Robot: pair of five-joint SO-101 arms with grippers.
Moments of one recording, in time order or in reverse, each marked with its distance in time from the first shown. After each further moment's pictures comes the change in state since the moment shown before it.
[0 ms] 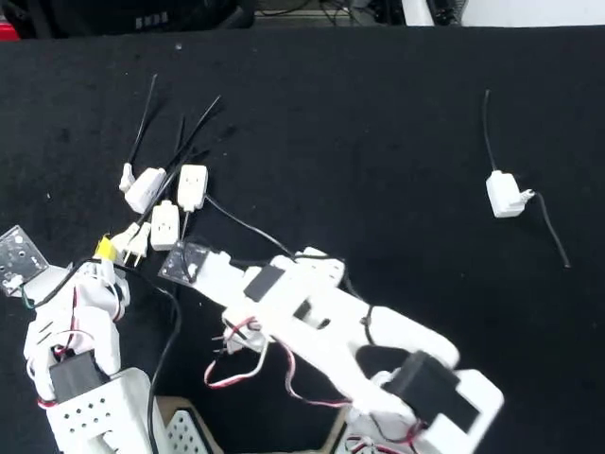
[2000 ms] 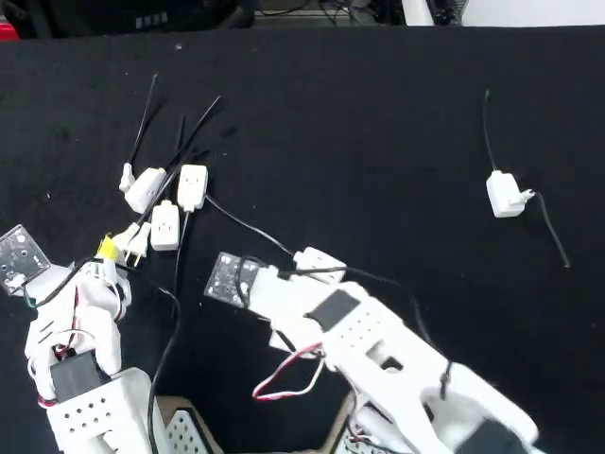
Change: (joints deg) left arm 0.4 0.0 0.0 0.0 0.0; right arm 9.0 -24.4 19.9 -2.5 15.2
